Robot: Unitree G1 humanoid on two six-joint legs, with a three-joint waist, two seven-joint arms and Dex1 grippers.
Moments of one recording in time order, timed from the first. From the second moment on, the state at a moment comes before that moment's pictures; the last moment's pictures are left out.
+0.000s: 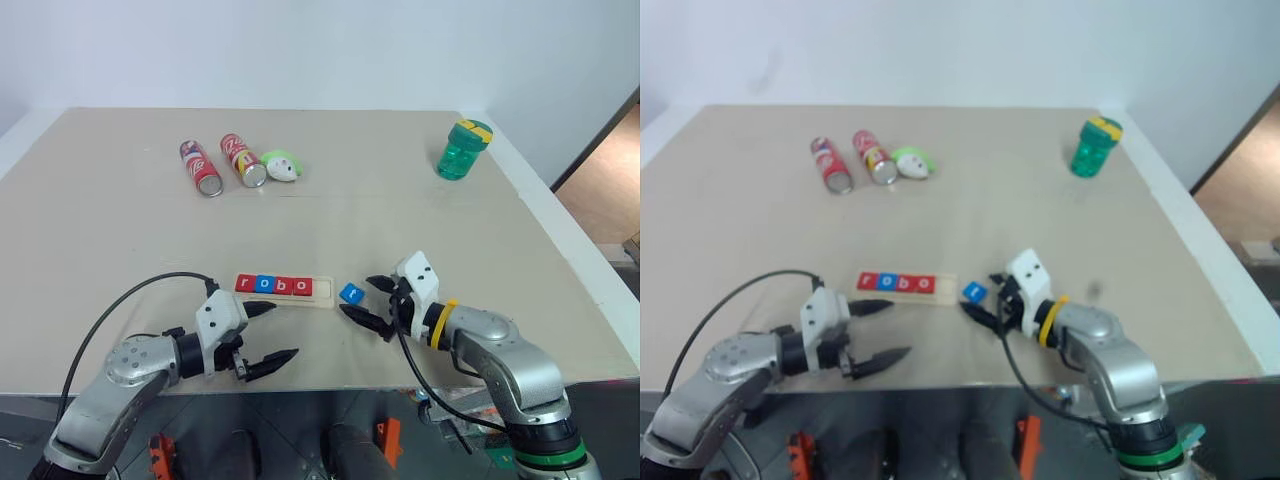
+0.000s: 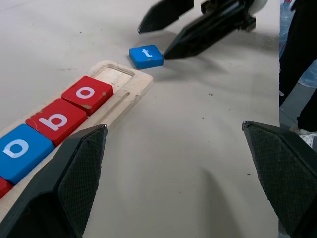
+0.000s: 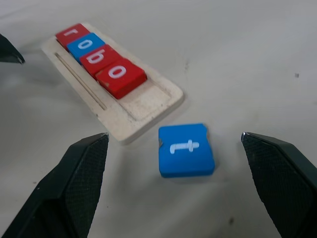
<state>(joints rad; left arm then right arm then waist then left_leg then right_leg) 0.02 0.60 -0.08 -0.50 -0.41 0.40 -0.83 -0.21 -0.45 0.05 -0.39 0.31 0.76 0.63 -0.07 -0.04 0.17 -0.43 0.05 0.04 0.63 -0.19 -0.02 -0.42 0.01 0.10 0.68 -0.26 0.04</state>
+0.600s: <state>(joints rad) 0.02 0.59 -0.10 -0.50 -0.39 0.40 -0.79 -0.14 -0.37 0.11 -0.38 0.23 0.65 0.49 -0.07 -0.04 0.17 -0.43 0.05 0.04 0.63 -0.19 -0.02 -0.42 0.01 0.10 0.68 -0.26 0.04</state>
